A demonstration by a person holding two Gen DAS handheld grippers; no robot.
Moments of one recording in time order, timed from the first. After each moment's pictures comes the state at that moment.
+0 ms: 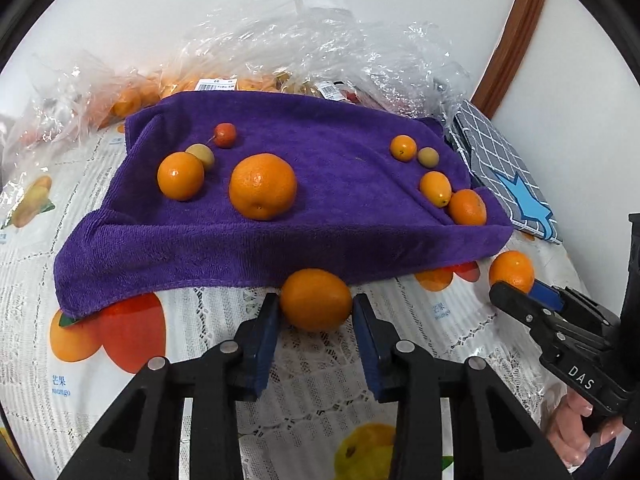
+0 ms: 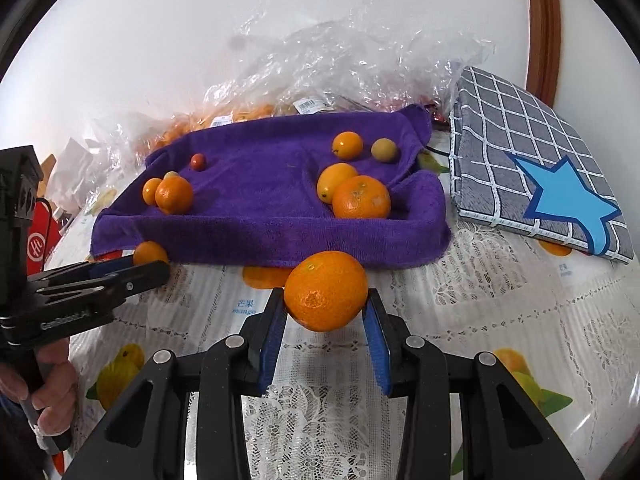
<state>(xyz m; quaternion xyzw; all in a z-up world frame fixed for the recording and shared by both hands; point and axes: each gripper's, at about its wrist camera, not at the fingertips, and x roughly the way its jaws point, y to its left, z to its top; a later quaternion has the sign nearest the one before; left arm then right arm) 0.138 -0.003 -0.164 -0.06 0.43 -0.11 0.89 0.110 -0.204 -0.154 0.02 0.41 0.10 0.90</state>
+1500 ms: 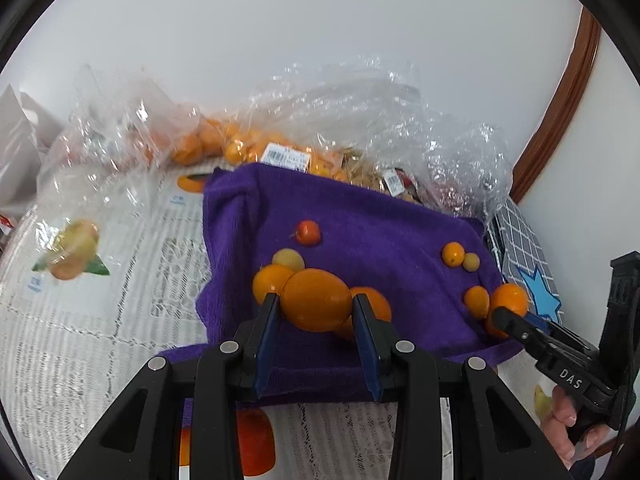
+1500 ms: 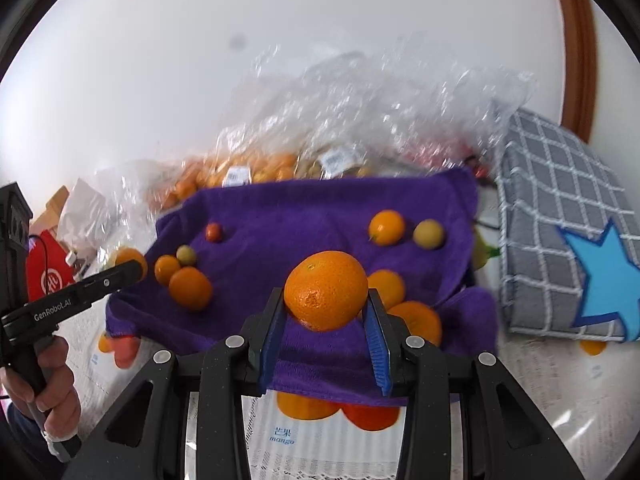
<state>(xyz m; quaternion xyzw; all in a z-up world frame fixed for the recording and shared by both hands) 0.183 0.066 -0.126 -0.13 0.37 -0.06 0.92 0.186 -0.179 -0.127 0.05 0.39 0.14 0.91</state>
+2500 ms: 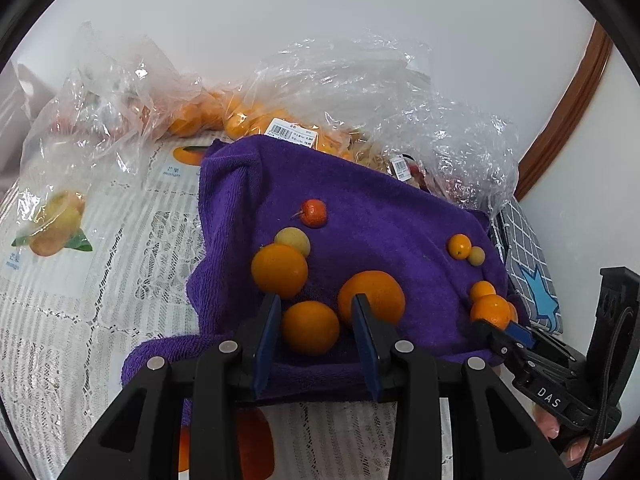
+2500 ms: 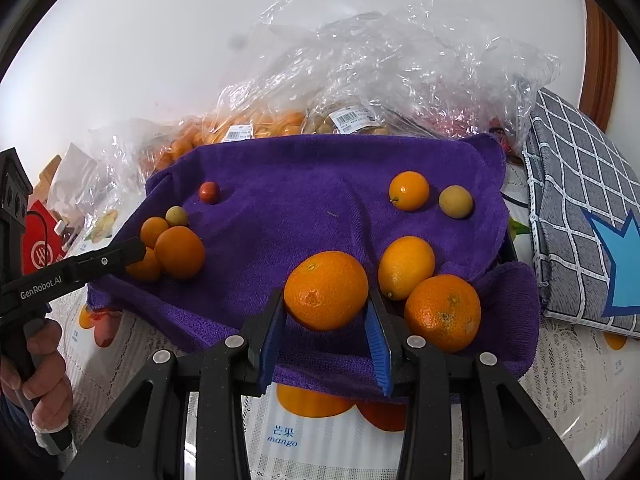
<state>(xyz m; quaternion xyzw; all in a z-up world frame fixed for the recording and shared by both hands) 0.192 0.070 -0.143 -0.15 0.39 -0.07 0.91 0.193 -0.159 -0.154 0.02 0.42 0.14 0.90</state>
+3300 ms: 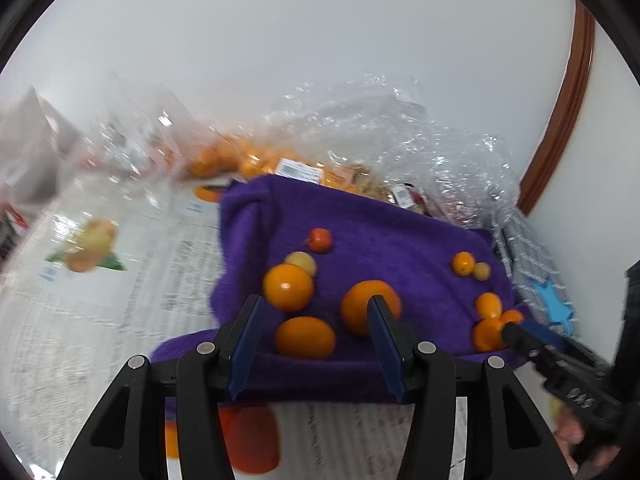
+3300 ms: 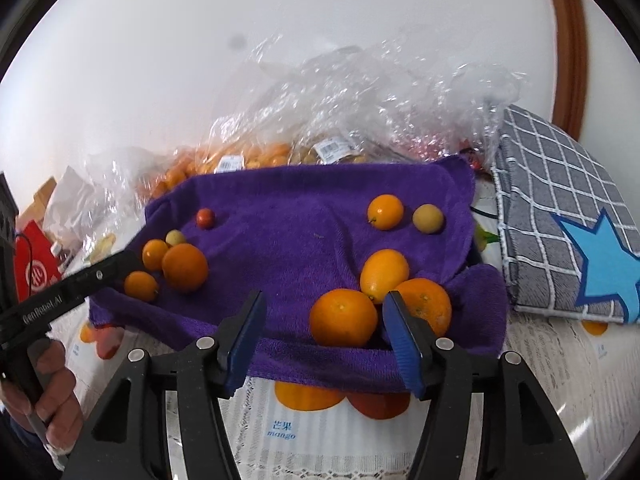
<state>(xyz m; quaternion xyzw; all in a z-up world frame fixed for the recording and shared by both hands) 0.160 0.061 -0.128 -0.11 0.32 -0.02 0.94 0.168 -0.169 -0.139 0.04 0.37 0.11 0.92</state>
